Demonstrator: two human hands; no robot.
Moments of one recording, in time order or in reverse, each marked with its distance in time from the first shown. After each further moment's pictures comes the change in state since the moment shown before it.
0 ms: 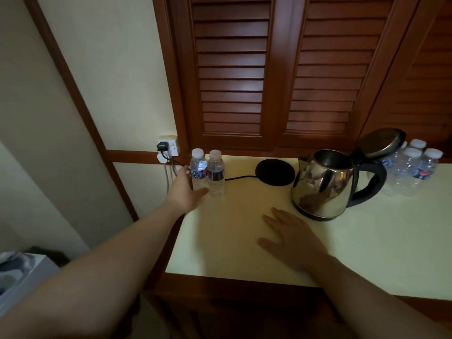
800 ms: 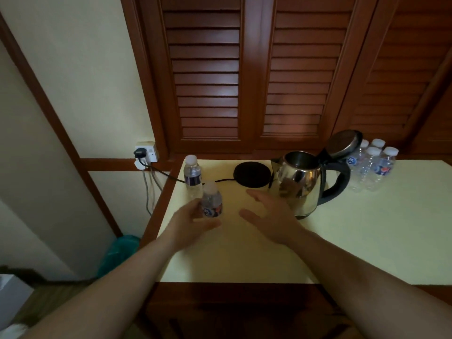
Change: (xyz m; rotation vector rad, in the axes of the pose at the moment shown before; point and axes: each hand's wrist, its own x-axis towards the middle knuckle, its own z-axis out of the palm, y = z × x) left_hand -0.068 0.013 0.046 -0.162 -0.282 0.114; right_hand 0.006 -0.015 -0.053 0.405 0.253 0.020
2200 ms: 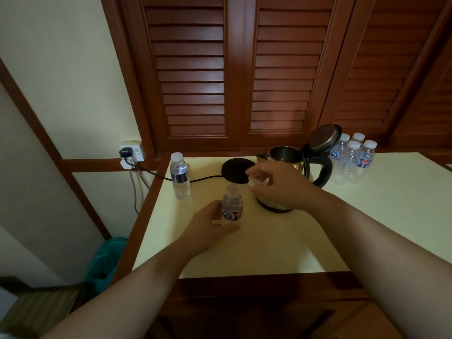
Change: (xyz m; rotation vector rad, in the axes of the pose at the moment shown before) left_hand -0.008 0.040 0.059 0.021 -0.112 0.105; right_hand 0.007 -0.021 -0.089 -0.017 -0.014 -0.129
